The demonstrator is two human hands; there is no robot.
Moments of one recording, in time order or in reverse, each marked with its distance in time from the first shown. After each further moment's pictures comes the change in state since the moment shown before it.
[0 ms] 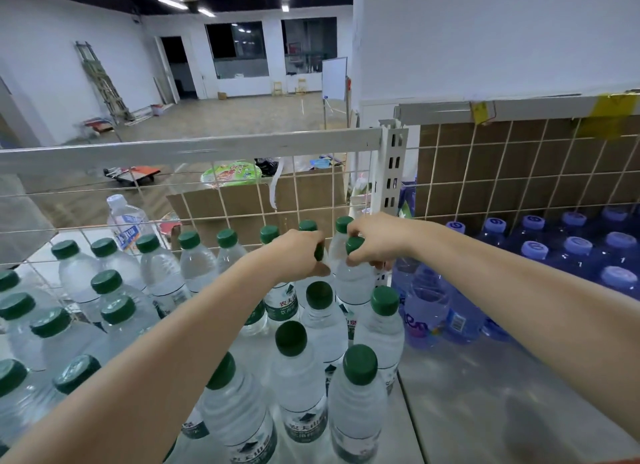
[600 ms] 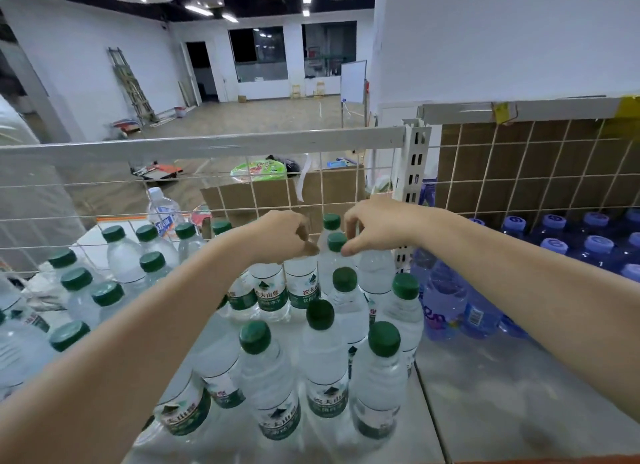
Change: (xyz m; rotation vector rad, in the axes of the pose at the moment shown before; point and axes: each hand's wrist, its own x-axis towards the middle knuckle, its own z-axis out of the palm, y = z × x) left_hand -0.055 -0.034 -0.031 -0.062 0.085 -0.037; right_hand -0.030 -0.058 -0.008 -0.199 0.067 -0.122
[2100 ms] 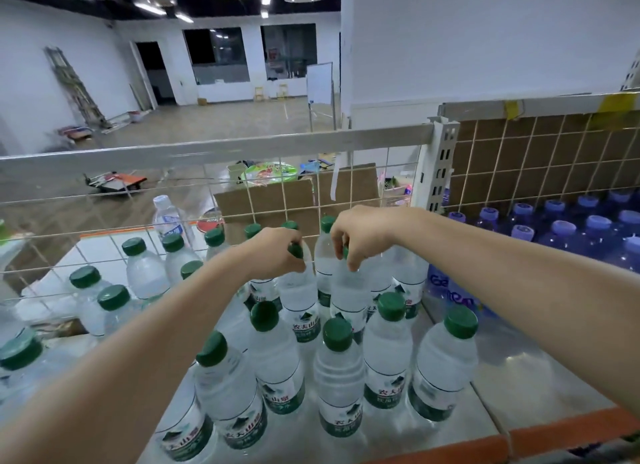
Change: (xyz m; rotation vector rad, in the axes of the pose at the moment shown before) left_hand -0.012 -0.096 0.000 -0.062 -0.046 0.084; right_hand 0.047 -0.088 0.013 0.004 -0.159 0.106
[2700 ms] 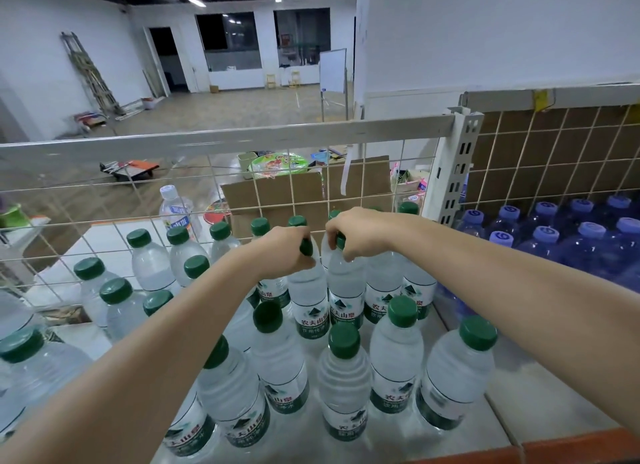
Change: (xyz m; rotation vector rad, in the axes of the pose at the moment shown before) left_hand 0.010 0.001 0.007 0.029 -0.036 -0.070; right_hand 0.031 0.003 0.015 -0.055 0.073 -0.071
